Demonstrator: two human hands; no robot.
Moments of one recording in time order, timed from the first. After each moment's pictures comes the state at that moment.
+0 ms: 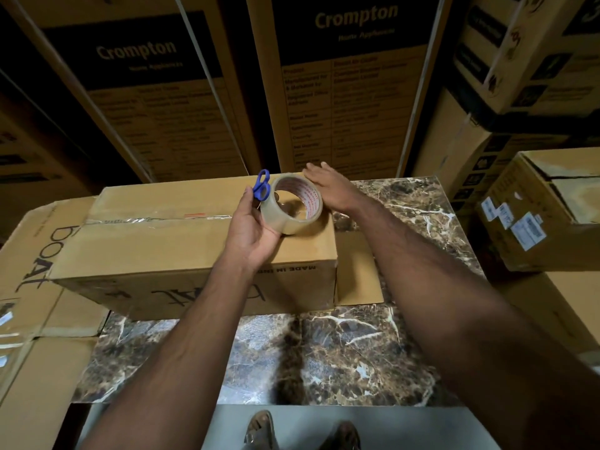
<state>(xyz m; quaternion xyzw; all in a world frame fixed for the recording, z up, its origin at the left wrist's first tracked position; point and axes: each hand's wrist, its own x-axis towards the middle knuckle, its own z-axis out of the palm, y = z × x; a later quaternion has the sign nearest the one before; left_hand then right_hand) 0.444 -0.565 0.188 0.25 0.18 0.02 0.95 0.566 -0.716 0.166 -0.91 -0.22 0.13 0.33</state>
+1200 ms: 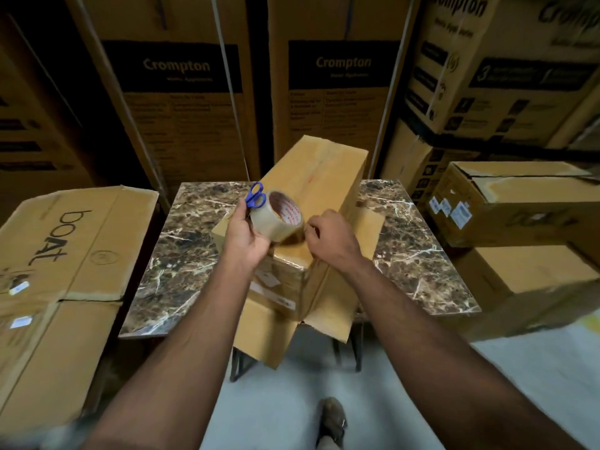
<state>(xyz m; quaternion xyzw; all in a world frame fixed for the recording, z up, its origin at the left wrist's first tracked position) 0.283 -0.502 0.190 0.25 0.18 -0.01 0.95 0.284 -0.675 0.183 -0.97 -0.12 -0.06 0.18</state>
